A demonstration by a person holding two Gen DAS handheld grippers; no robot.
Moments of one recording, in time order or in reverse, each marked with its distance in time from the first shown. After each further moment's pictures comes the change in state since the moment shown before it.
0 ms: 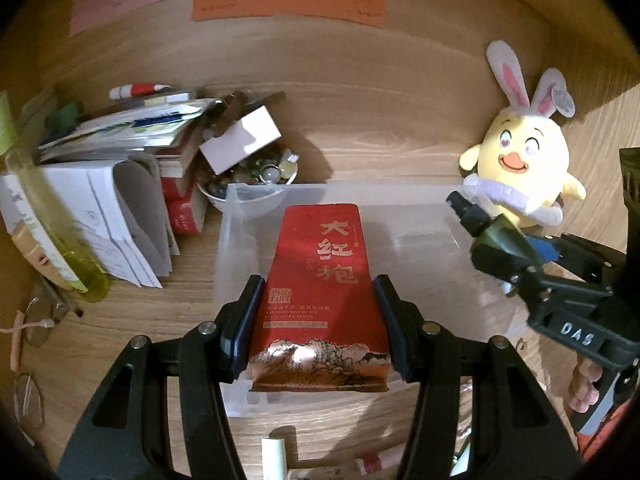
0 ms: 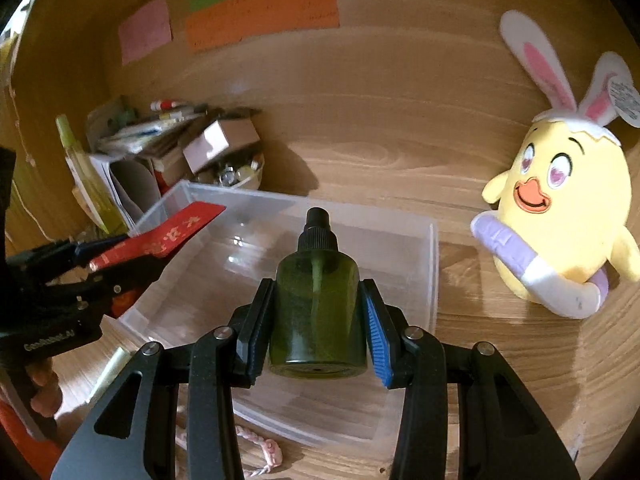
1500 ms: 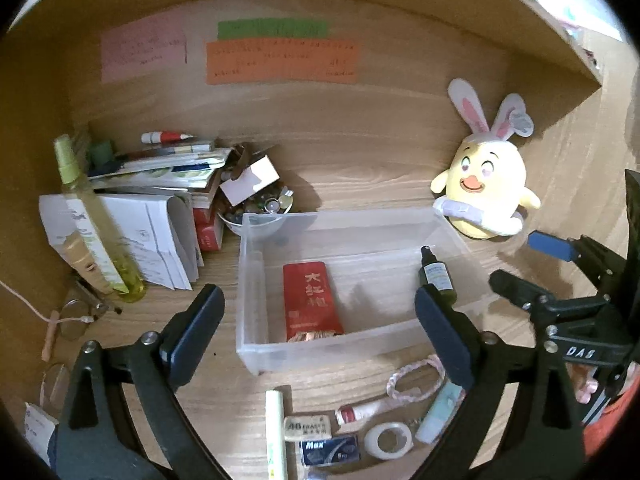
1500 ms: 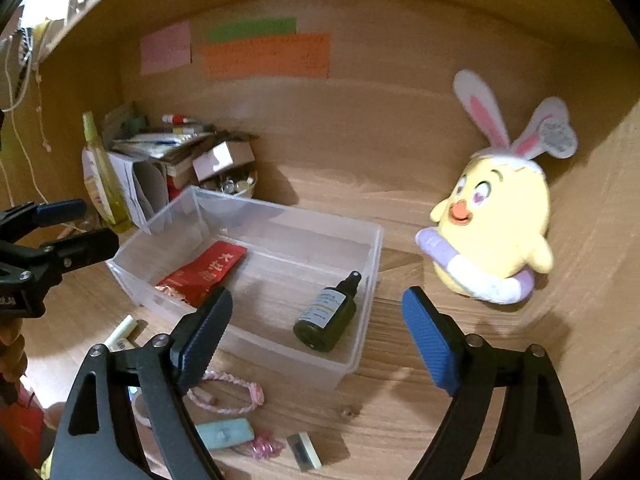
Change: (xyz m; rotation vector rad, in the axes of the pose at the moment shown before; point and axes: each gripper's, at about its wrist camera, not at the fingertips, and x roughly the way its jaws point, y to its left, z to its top) left arm -0.090 -0.010 -0.010 0.025 -0.114 0.003; right arm -0.097 0.006 -0.024 -0.049 -0.131 -0.101
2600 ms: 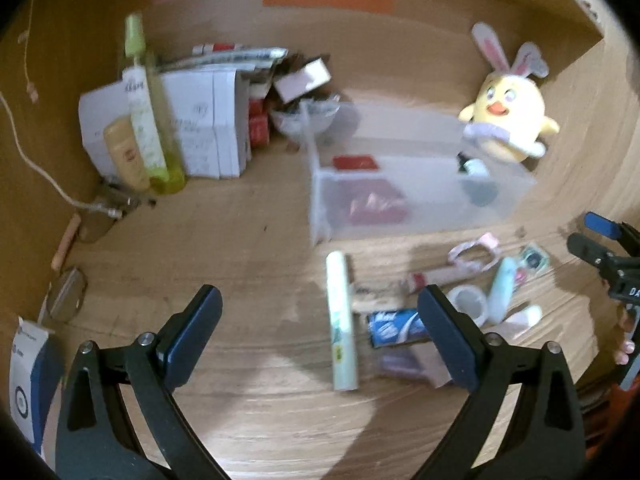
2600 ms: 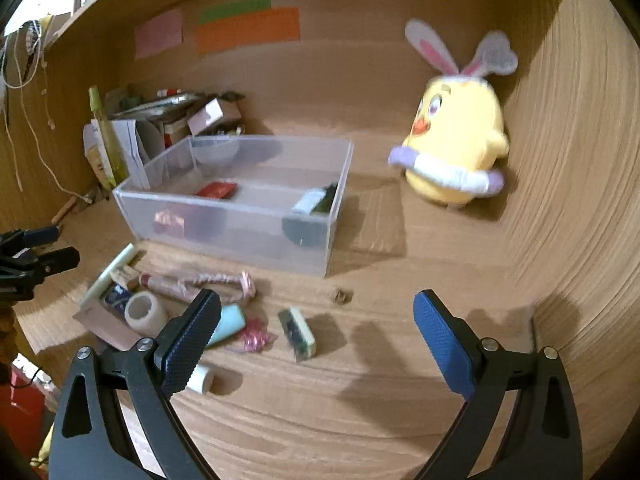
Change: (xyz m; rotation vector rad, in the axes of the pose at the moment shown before) left arm -0.007 0.048 -0.107 -0.027 0.136 0.056; right arm -0.018 -0.012 -0.094 0.094 0.079 -0.019
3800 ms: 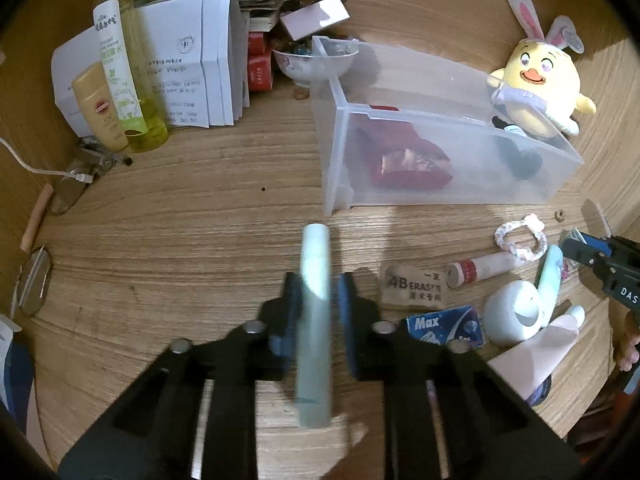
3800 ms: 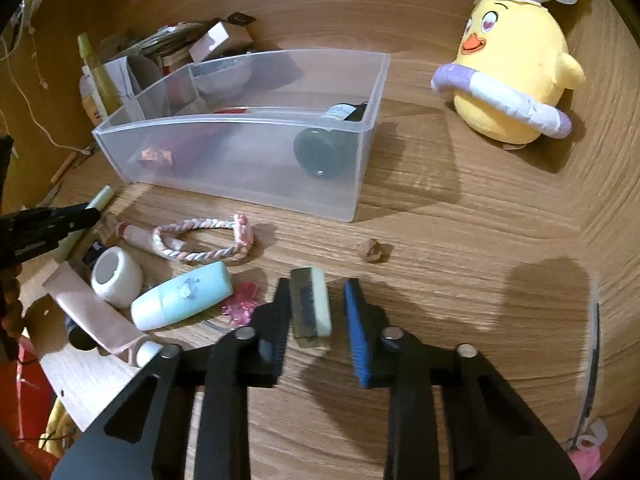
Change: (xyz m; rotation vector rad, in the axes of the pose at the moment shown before) left arm 0.055 0.008 0.003 -0.031 0.142 0.008; right arm 0.063 -0.002 -0.010 -0.032 0.198 0.116
